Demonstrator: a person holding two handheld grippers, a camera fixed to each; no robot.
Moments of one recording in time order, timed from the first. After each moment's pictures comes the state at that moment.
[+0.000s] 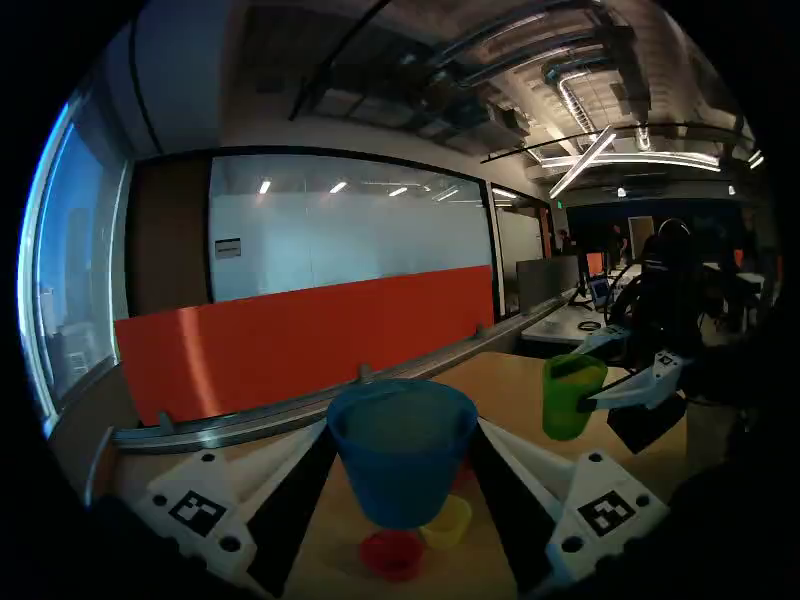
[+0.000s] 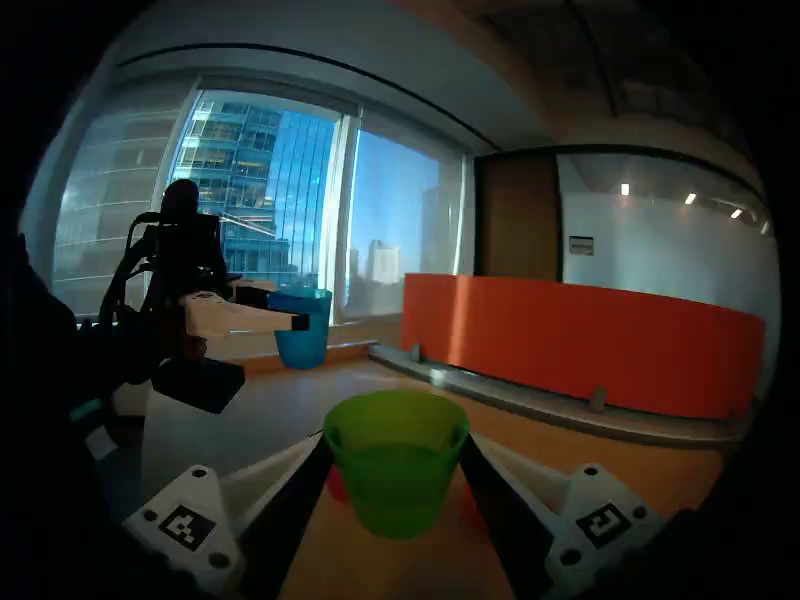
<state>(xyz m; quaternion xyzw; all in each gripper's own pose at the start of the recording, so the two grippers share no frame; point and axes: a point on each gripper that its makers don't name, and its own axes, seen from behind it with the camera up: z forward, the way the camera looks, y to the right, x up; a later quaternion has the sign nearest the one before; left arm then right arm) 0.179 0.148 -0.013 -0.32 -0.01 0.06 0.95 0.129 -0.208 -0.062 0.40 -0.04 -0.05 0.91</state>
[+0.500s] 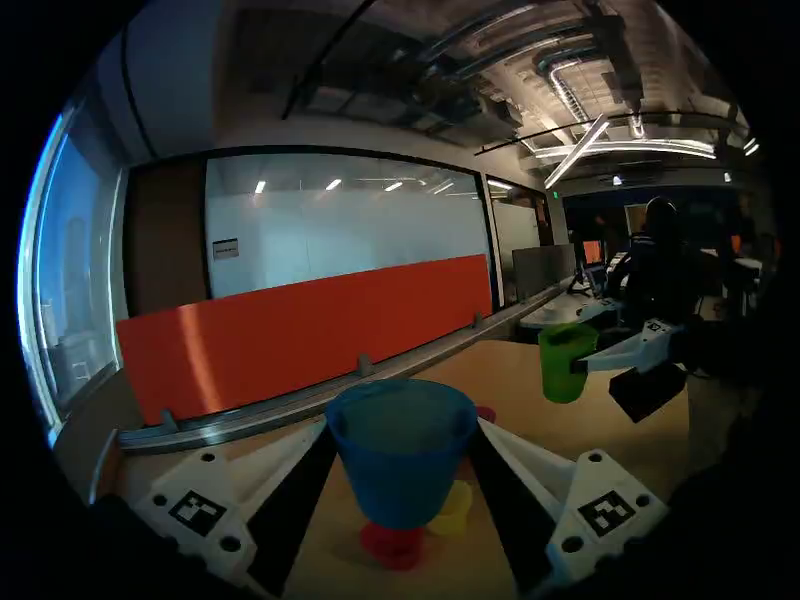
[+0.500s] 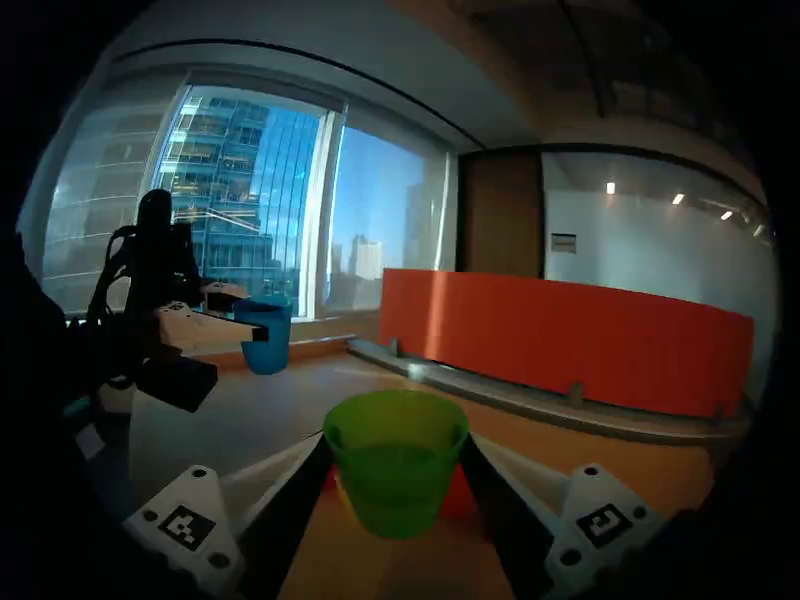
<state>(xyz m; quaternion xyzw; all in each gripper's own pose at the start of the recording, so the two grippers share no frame) 0.161 0.142 -0.024 -0.32 -0.02 0.08 0.94 0.126 -0.177 -0.053 0.37 -0.04 -0.05 0.93</state>
